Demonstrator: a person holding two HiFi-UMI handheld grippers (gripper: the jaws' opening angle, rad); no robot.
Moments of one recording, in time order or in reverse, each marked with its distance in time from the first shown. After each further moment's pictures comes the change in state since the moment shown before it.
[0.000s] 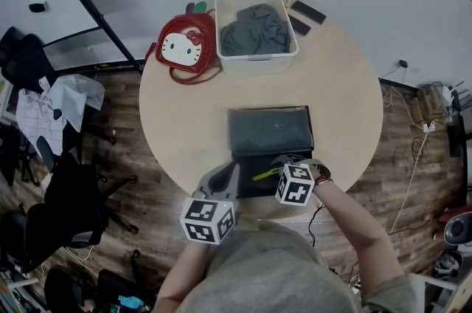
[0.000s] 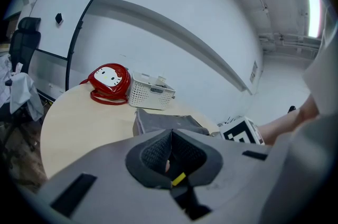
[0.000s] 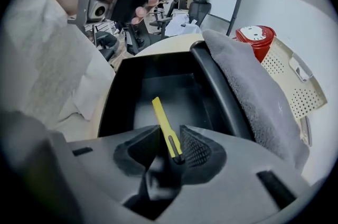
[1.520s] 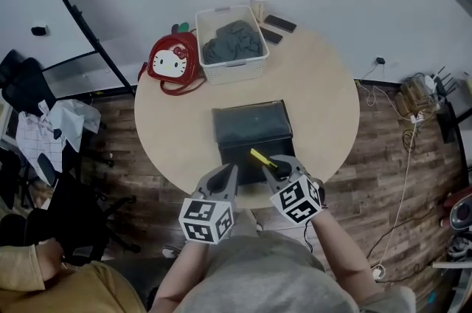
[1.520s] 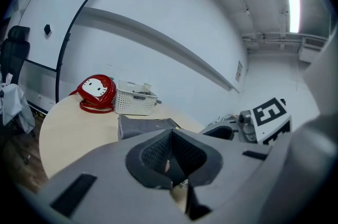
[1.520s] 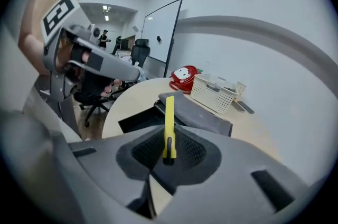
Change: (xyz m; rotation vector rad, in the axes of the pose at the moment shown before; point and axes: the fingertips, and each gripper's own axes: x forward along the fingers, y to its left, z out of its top) left arm -0.040 -0.061 0.001 0.098 -0.057 -0.090; right arm -0.136 0.009 0.028 0.462 -0.380 -0.559
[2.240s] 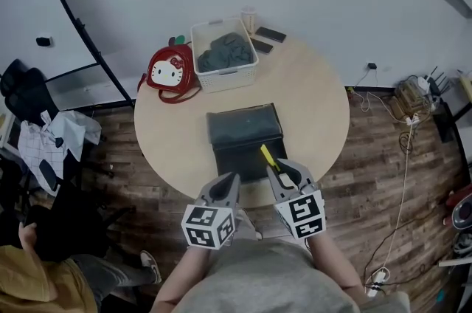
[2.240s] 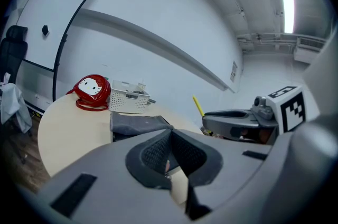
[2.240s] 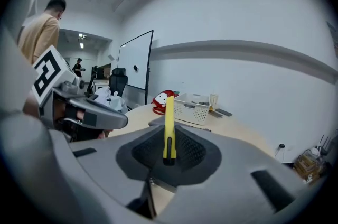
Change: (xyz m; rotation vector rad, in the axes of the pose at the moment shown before) left arm -0.022 -0.040 -0.015 0.014 -0.008 -0.036; right arm -0.085 -0.009 0.026 0.259 -0.258 -0.199
